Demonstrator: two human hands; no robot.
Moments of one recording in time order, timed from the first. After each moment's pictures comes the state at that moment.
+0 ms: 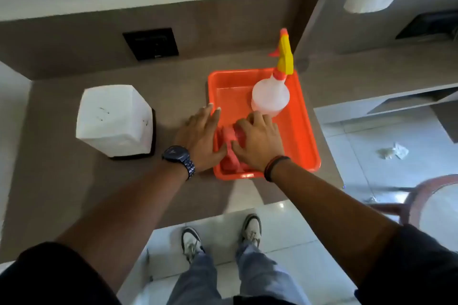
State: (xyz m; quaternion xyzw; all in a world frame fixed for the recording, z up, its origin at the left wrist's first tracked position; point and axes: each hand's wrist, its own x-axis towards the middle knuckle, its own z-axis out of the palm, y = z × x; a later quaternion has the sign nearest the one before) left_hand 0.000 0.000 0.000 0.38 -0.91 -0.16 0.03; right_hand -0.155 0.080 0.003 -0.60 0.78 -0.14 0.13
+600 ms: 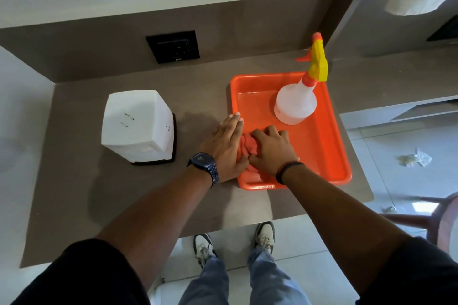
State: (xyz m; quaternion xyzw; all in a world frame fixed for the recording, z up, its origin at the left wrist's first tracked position) left_hand 0.004 -0.009 -0.024 0.34 -0.93 -0.15 -0.01; right_hand -0.145 0.056 -0.025 -0.57 0.78 -0.02 0.24
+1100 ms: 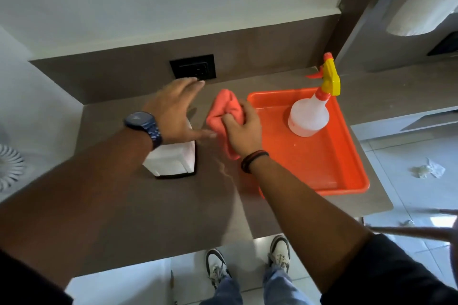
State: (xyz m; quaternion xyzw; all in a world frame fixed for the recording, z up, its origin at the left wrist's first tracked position) left_hand 0.099 -0.117 0.095 0.36 -0.93 -0.08 0.03; right_hand -0.043 -0.019 0.038 -0.31 0.70 -0.55 0.35
